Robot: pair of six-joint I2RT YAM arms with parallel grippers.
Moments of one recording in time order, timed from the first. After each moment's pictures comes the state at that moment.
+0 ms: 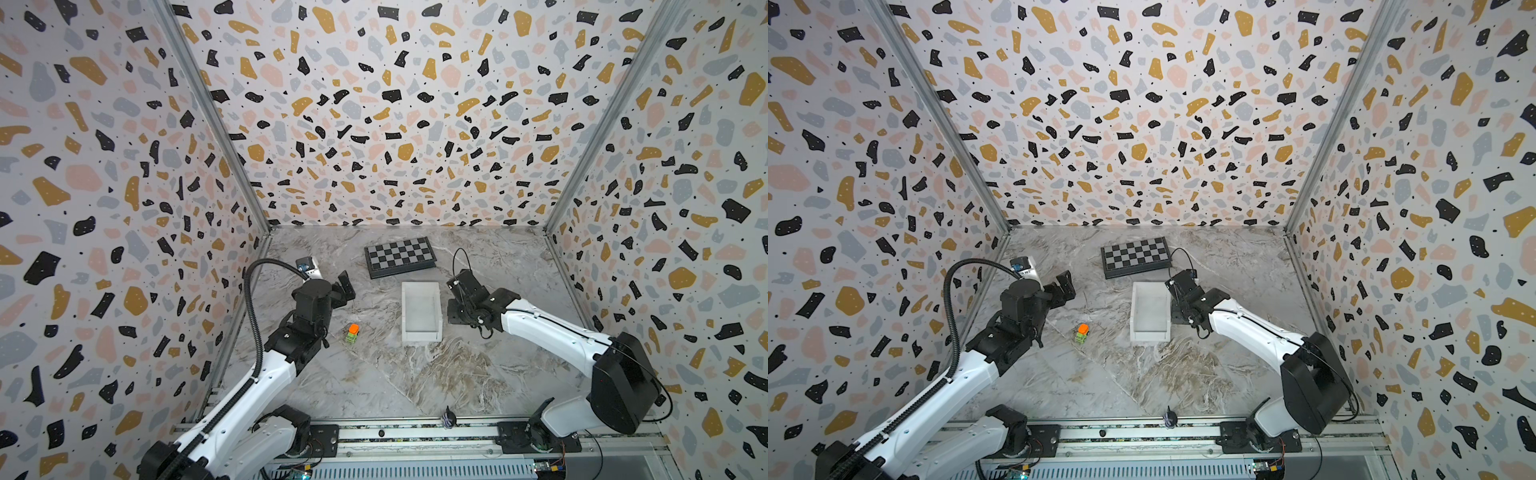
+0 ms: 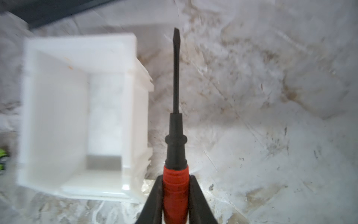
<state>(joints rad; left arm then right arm) -0.38 0.93 0.69 -0.11 -0.38 -0.46 0.69 1.45 1.09 -0.66 0.23 0.59</state>
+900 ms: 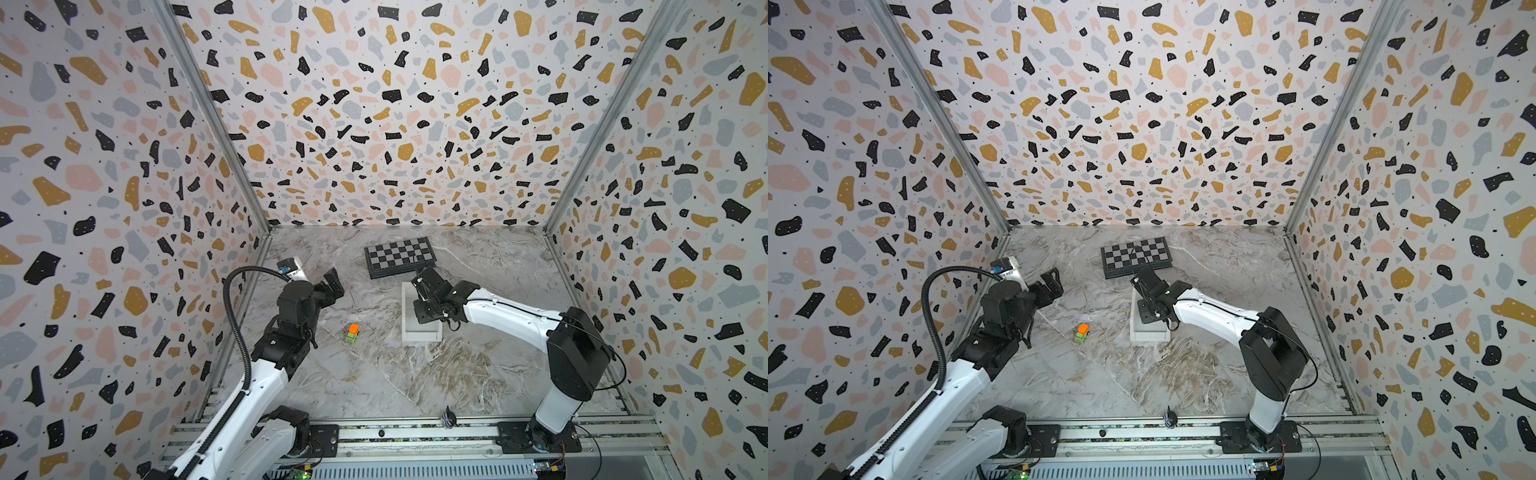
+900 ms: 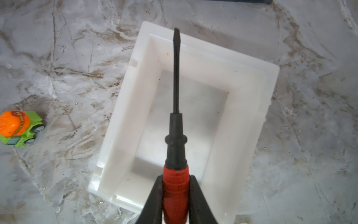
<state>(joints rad) -0.27 0.87 0.67 -0.12 -0.27 -0.51 0.83 1.74 1.28 -0.61 0.17 0.42</state>
